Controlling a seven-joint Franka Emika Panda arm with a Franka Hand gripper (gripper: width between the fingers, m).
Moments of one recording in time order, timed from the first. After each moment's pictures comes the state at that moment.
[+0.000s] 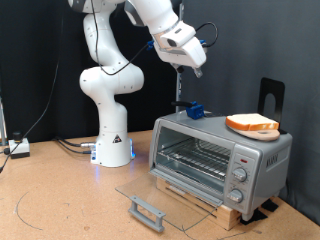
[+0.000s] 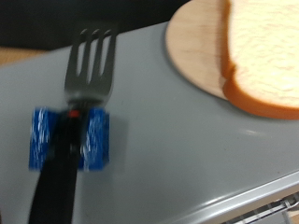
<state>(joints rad) 0.15 -0.71 -0.03 -2.56 0.61 1.90 -0.84</state>
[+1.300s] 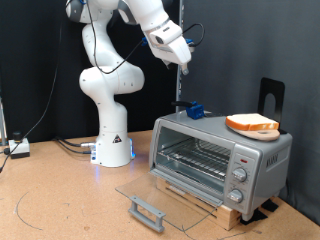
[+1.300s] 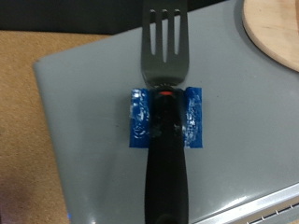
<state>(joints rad) 0.13 -0.94 0.02 -2.70 0.54 1.82 -0.80</state>
